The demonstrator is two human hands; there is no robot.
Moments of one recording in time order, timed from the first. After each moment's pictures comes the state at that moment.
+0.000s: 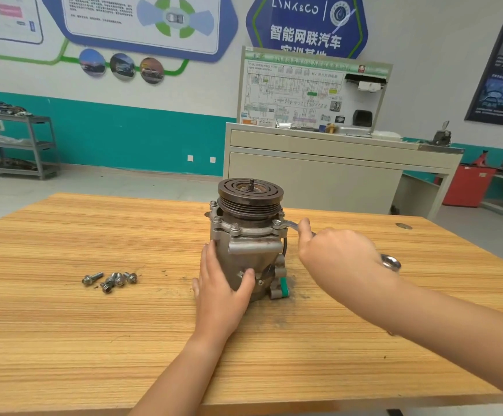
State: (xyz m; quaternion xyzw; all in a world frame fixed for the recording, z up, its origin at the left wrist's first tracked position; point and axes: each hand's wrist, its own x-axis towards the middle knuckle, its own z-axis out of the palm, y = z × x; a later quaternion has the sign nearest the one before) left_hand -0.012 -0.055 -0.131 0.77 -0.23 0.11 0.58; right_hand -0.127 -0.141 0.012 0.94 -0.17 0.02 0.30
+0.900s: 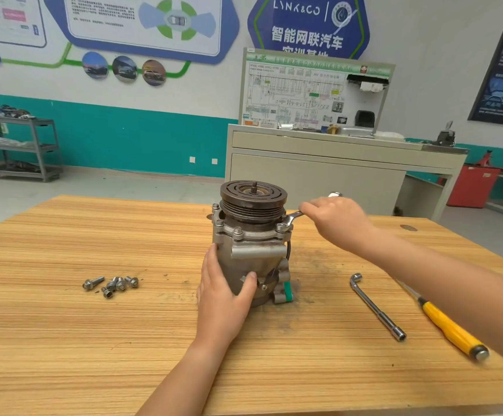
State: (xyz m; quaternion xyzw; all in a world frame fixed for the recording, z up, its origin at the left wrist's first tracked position) left_hand -0.011 -0.053 -0.130 0.76 -0.24 0.10 0.60; right_hand -0.061 -0.242 0.001 0.94 -0.05 0.19 0.29
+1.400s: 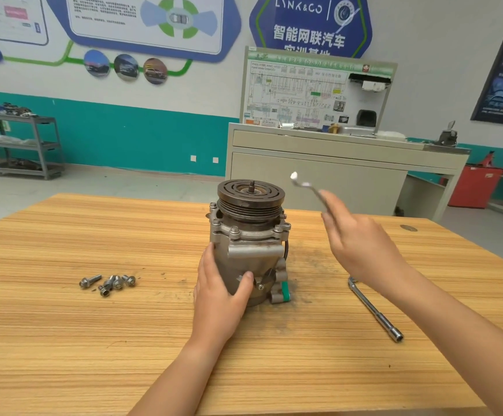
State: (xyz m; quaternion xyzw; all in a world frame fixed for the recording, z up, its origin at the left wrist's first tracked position) left_hand -0.011 -0.052 -0.131 0.76 -0.24 0.10 0.59; right_hand -0.115 -0.211 -0.011 0.94 -0.08 0.34 0.00
